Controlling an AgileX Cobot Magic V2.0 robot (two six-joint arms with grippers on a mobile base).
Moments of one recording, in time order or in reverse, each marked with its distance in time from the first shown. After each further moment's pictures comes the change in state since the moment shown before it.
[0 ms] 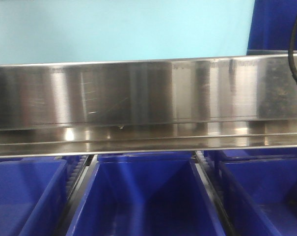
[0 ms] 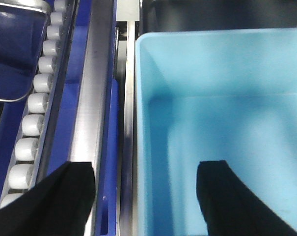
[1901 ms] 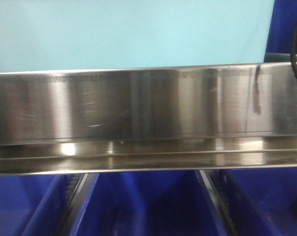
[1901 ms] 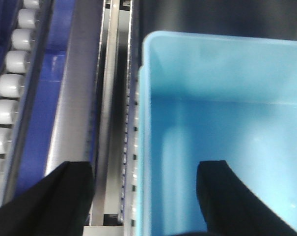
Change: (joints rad) left arm 0.095 0.018 -0.002 -0.203 0.041 0.048; right arm 0.000 0.000 -0.002 0.104 0.025 -0.058
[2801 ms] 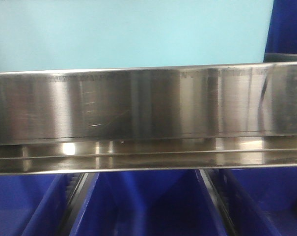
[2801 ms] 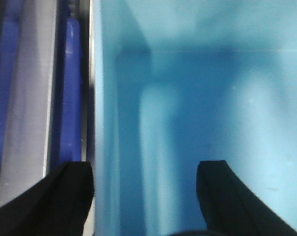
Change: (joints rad) left arm -0.049 0.002 0.097 -0.043 0.000 0.010; right arm -0.017 -0.049 0.134 0.043 0.007 -0.029
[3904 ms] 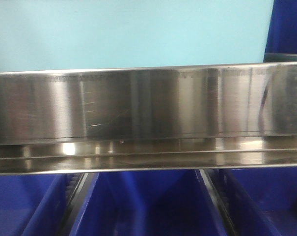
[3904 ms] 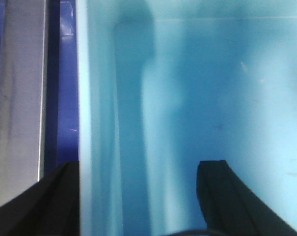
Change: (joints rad) left arm -0.025 0.000 0.063 0.010 -0.004 0.003; right arm 0.000 -0.001 0.035 0.037 0.000 0.011
